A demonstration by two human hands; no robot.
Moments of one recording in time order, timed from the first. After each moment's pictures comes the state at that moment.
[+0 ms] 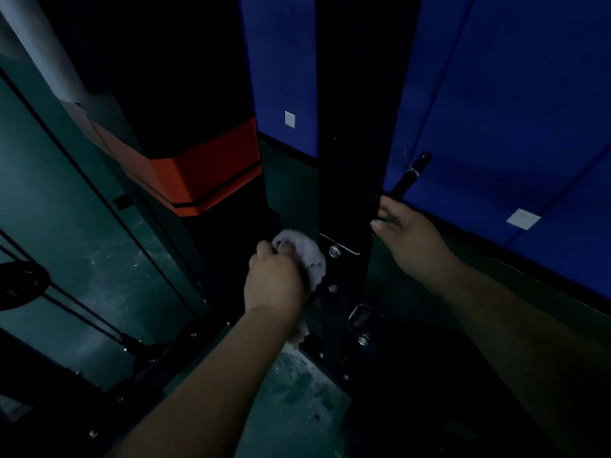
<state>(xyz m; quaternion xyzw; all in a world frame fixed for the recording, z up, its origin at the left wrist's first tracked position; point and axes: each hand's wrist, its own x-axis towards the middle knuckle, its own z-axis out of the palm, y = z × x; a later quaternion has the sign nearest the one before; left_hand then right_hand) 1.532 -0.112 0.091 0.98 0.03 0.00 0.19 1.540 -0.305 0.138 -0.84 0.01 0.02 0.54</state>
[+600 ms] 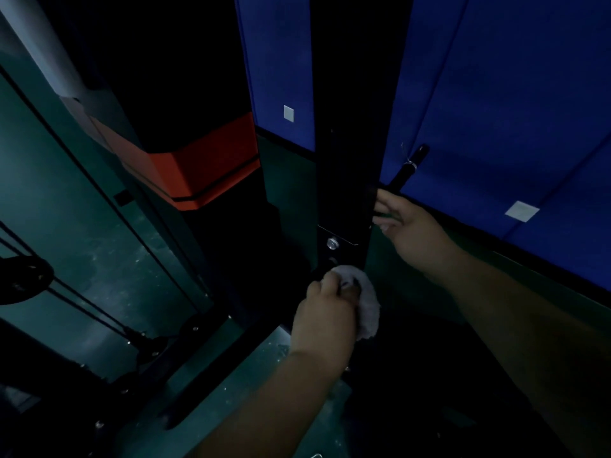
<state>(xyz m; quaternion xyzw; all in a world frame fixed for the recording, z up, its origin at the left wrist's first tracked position) 1.471 -0.155 0.079 0.97 -0.18 -0.04 0.14 1.541 -0.311 0.136 -0.83 0.02 0.05 0.55</state>
